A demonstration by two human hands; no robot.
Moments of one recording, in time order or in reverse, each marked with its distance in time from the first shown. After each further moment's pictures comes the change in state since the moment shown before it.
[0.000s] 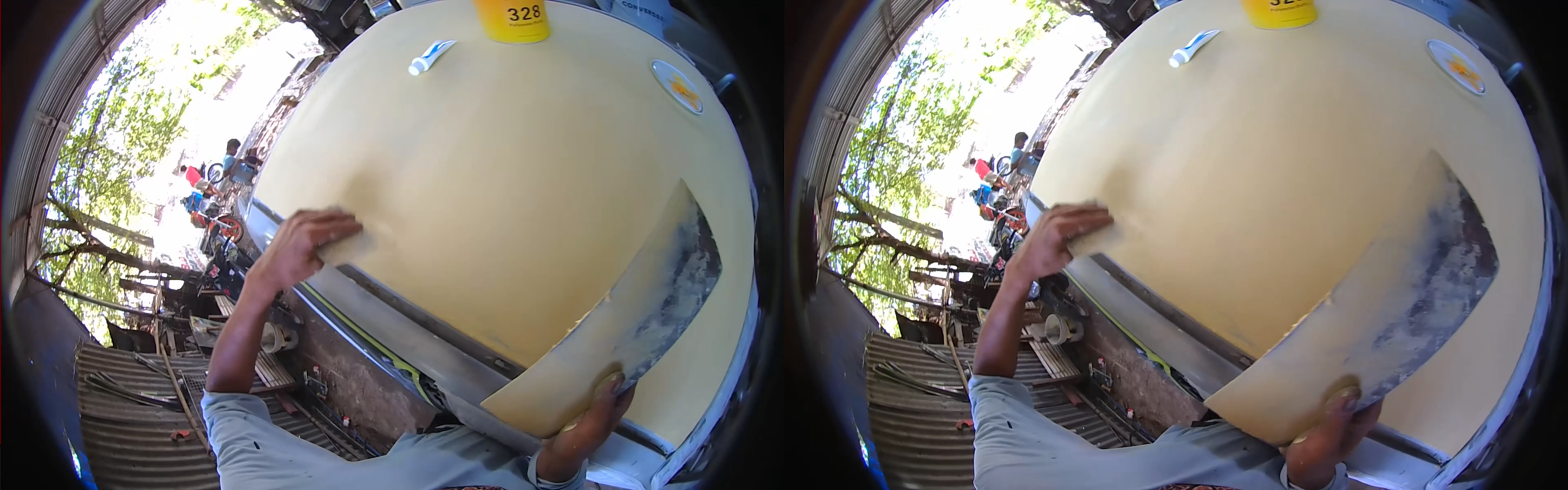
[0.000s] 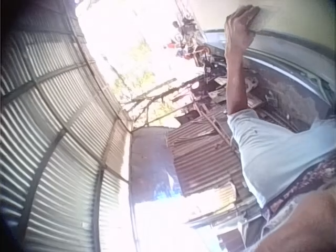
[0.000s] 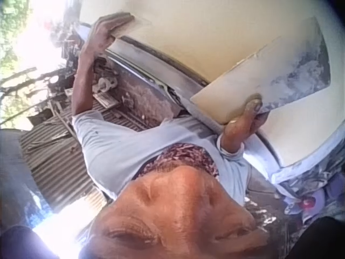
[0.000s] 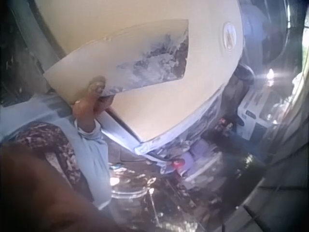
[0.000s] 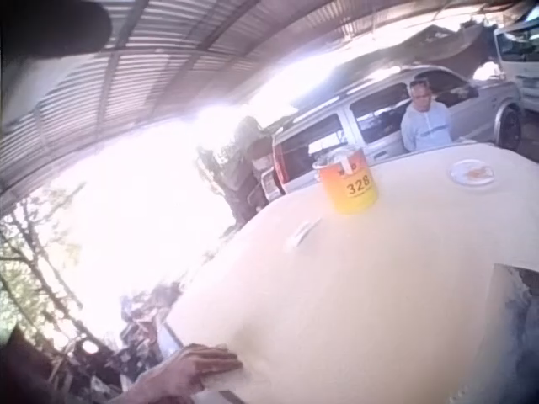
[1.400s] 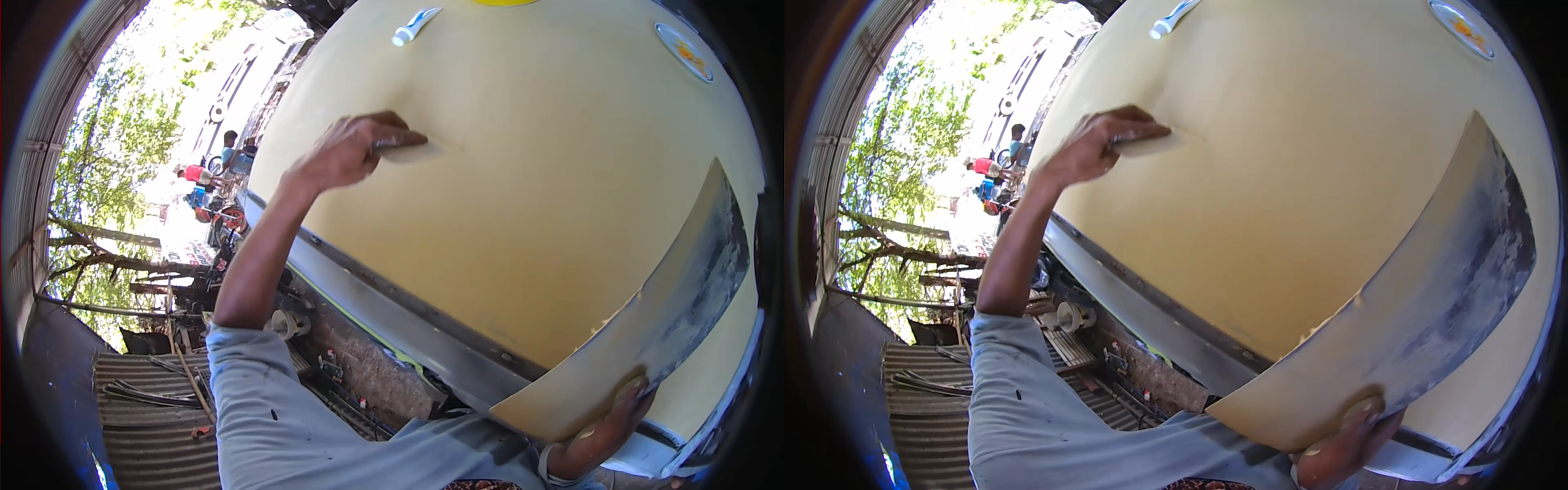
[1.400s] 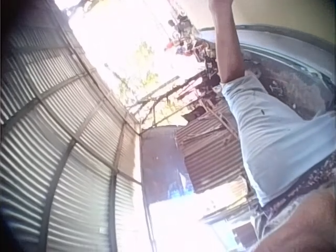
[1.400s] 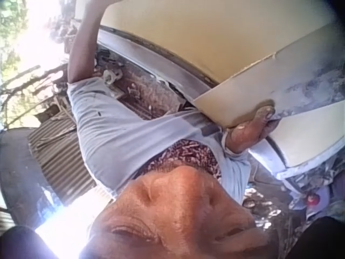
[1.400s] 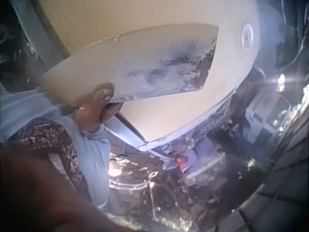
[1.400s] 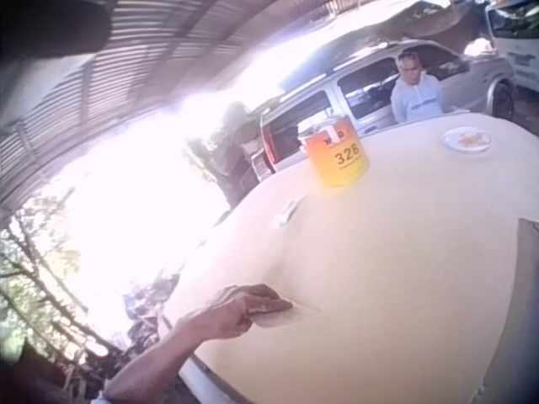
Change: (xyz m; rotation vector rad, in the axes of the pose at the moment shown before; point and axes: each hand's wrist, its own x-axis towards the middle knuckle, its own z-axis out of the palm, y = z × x) left_hand 0.133 -0.003 0.003 -0.043 -0.056 0.113; right_hand 0.005 0.048 -0.072 -0.308 0.074 0.034
